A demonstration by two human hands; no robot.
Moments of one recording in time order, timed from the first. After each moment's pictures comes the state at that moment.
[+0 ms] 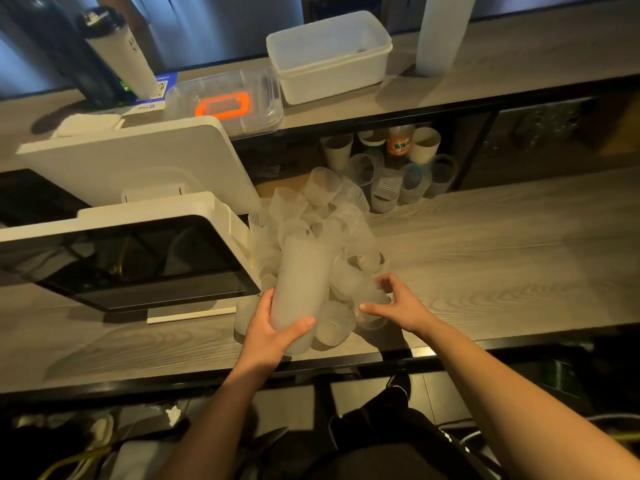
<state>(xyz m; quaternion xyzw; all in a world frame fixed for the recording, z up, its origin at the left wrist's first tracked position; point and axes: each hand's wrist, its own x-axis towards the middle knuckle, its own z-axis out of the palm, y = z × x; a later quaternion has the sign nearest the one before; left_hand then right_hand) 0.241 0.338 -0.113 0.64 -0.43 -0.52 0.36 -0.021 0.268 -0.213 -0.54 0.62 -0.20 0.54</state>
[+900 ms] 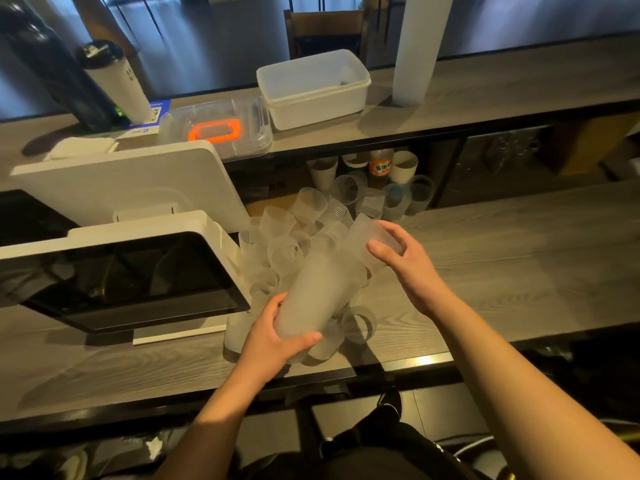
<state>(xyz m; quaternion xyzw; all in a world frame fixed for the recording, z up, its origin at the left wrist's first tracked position) 0.232 0.329 -0.104 0.63 -0.54 -0.47 0.29 -0.022 0.250 -0.072 -0.49 0.50 -0.45 0.55</state>
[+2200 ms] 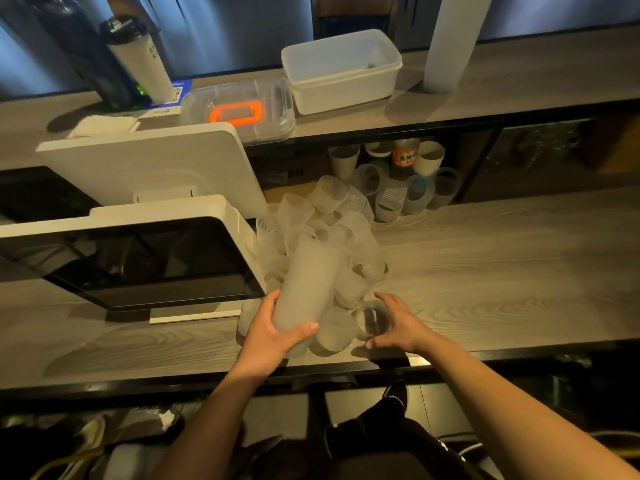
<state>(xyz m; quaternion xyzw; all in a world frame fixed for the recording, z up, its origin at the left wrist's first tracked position) 0.252 0.336 -0.112 0.66 -0.47 -0.49 0.32 -0.017 0.281 -0.206 -0.64 0.60 -0.04 0.48</state>
